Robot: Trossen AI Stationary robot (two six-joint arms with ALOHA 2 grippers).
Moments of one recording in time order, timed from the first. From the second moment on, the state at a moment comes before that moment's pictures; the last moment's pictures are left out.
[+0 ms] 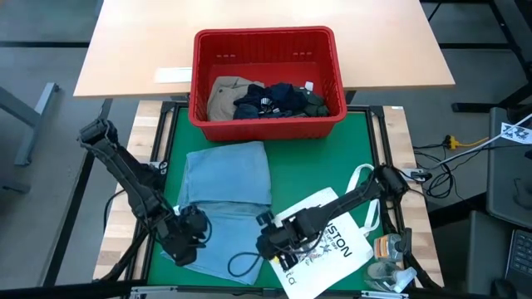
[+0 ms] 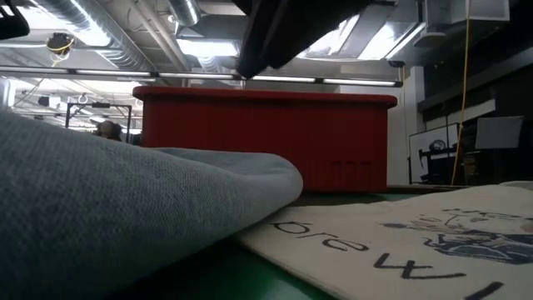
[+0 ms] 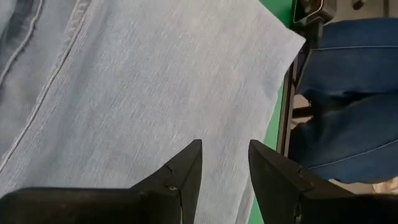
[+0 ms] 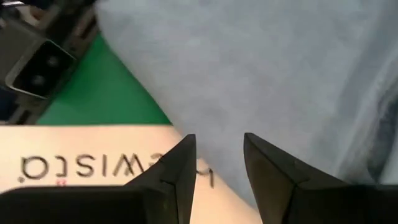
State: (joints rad) left arm -0.83 1.32 0.91 -0.59 -0.23 -1.07; right arm 0.48 2.13 1.80 -0.73 0.04 -0.13
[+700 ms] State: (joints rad) left arm -0.83 1.39 0.91 -0.56 -0.25 -1.06; right arm 0.52 2.24 1.80 -0.72 0.09 -0.36
